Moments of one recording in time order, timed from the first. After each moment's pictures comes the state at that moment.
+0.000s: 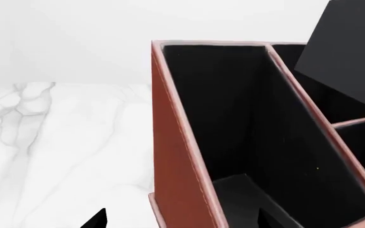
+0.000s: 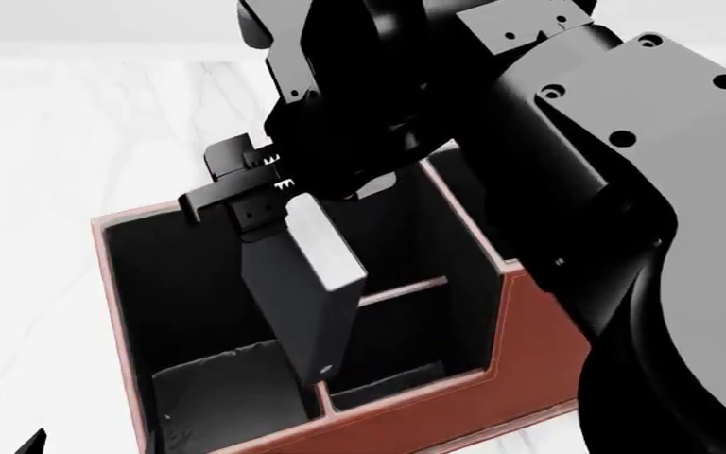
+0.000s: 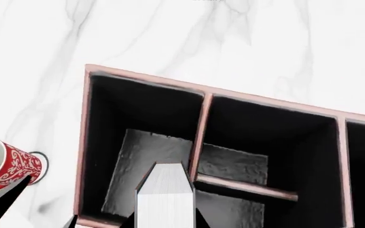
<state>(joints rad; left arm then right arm) -0.05 -0.30 0.36 -0.02 -0.33 0.08 -0.34 1.93 0.03 -1.61 0.98 1.76 1.11 -0.03</state>
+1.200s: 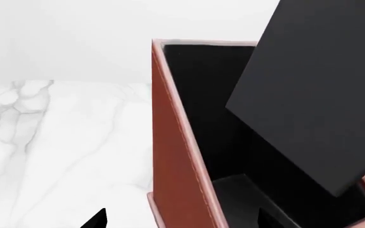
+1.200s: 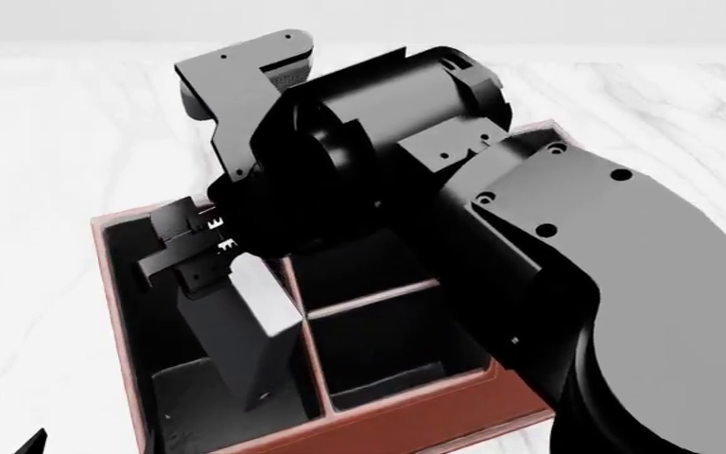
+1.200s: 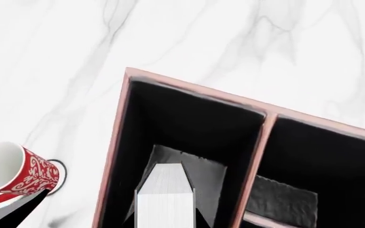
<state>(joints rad) -0.06 -0.31 0.37 -0.02 -0.35 0.08 -0.34 1.78 0.02 -1.64 0.86 1.77 0.87 0.00</state>
